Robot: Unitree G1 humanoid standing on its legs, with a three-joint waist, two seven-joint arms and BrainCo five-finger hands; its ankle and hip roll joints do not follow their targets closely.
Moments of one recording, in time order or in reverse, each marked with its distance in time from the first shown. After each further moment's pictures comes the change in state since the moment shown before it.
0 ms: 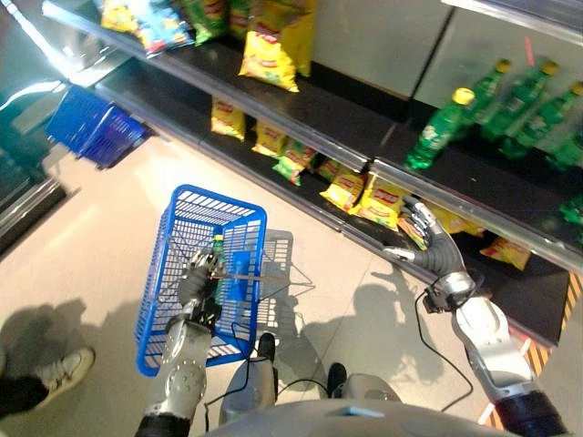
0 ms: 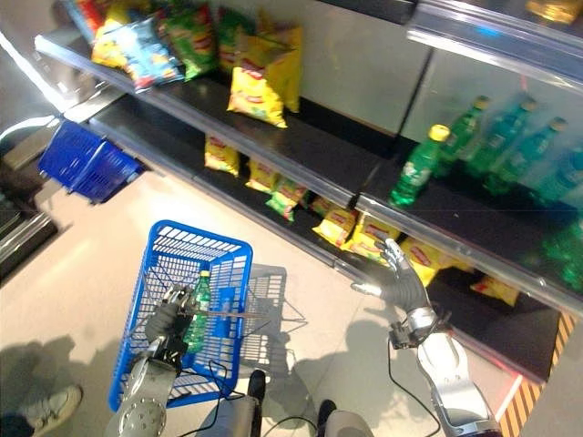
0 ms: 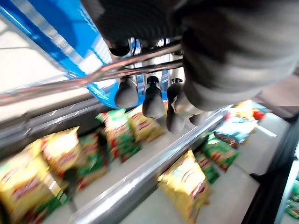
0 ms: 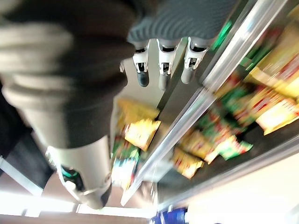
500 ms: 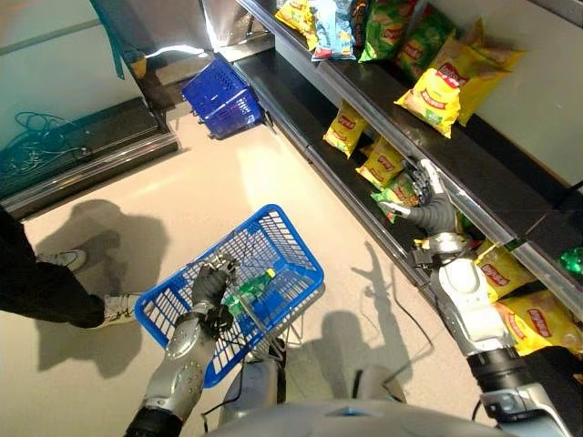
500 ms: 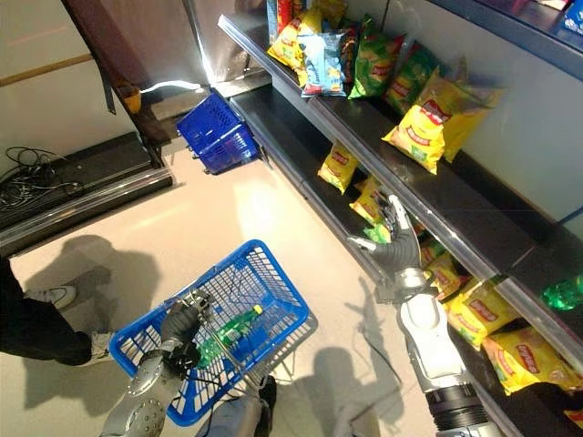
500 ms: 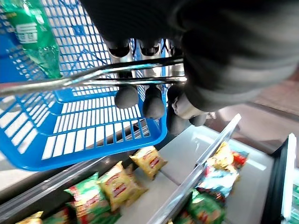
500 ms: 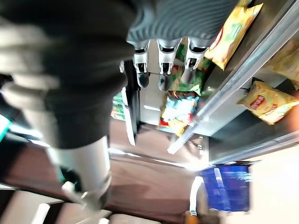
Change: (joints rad) left arm -0.002 0.102 -0.156 0.030 0.152 0.028 -0.014; right arm -0.159 0.049 -0.020 0.100 0.039 -0.005 -0.062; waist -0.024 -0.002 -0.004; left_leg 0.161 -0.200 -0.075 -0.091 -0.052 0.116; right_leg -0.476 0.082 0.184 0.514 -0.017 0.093
